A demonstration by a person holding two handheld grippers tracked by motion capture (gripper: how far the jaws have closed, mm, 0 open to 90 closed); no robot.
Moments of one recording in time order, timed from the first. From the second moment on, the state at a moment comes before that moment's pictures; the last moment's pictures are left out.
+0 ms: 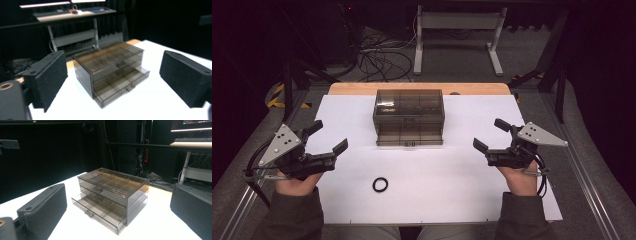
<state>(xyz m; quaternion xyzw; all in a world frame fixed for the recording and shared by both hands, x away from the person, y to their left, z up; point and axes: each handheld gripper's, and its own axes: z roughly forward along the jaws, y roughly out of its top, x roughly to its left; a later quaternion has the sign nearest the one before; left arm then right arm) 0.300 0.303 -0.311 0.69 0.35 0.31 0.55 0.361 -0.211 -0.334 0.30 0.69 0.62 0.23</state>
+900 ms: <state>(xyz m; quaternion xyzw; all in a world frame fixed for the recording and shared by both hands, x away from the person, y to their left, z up) 0.322 0.276 -0.342 0.81 0.34 0.23 0.42 0.360 -0.215 -0.333 0.31 0.68 0.62 0.24</state>
